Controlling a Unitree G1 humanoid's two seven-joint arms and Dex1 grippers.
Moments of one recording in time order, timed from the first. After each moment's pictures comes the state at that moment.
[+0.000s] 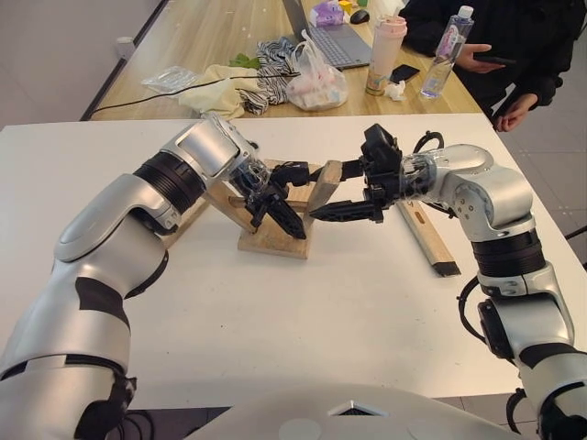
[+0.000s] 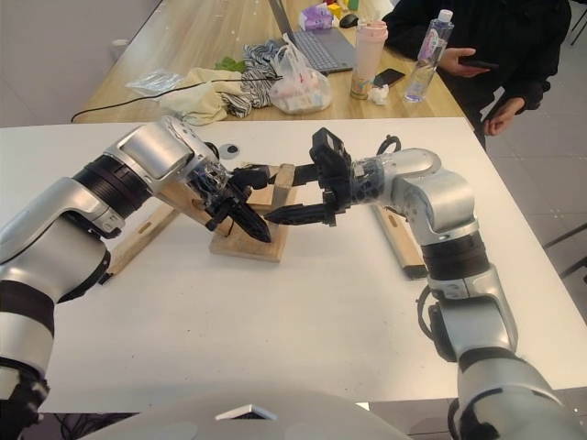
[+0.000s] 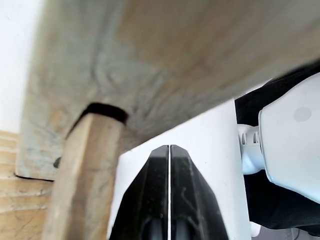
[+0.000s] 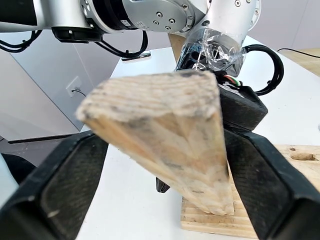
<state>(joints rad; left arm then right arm) -1.18 0.51 -0.94 0.64 -0.45 0.72 -1.62 -0.68 -0.48 0.19 0.03 0.47 0.67 1.30</state>
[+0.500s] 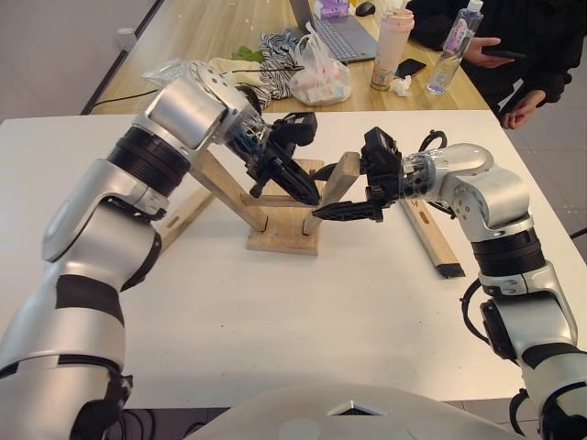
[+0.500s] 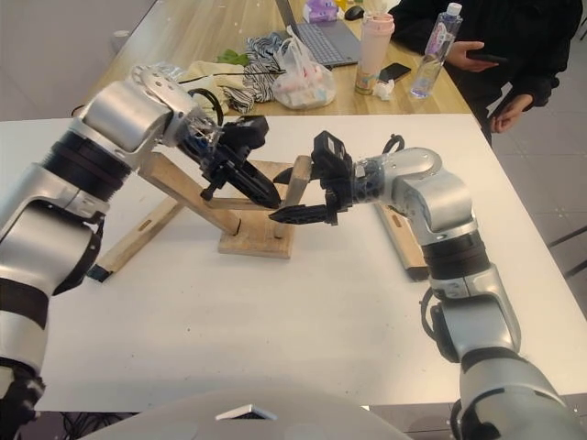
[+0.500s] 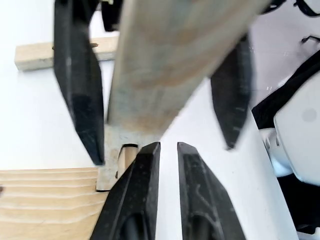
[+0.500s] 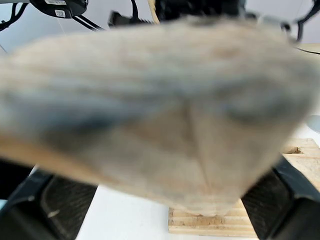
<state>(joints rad) -1.22 0.63 -0.72 0.45 -0.42 0.61 -1.61 -0.68 -0.48 0.21 0.07 0.42 0.60 1.28</state>
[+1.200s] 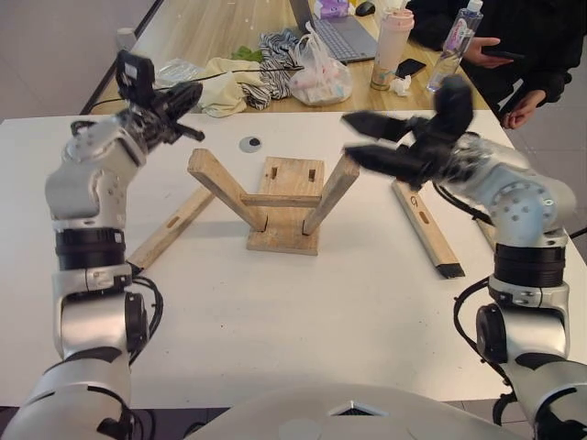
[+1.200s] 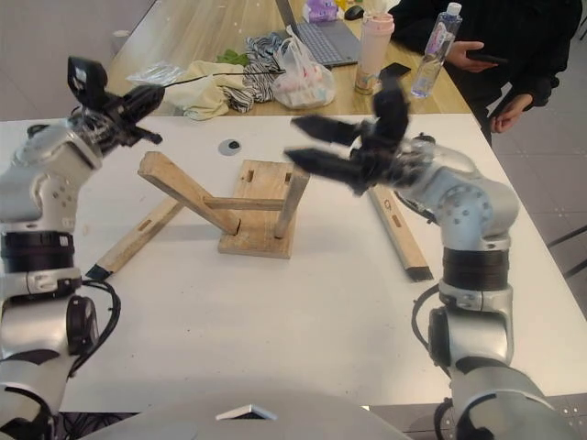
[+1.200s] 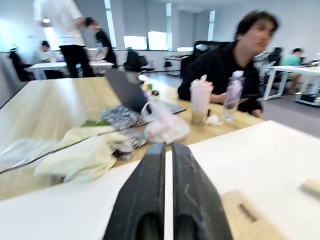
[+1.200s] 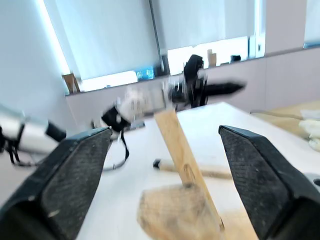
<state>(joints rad) -0.61 0.55 0.17 0.22 -0.42 0.51 -0.53 -0.62 -0.40 -0.18 -0.04 0.88 0.79 1.06</state>
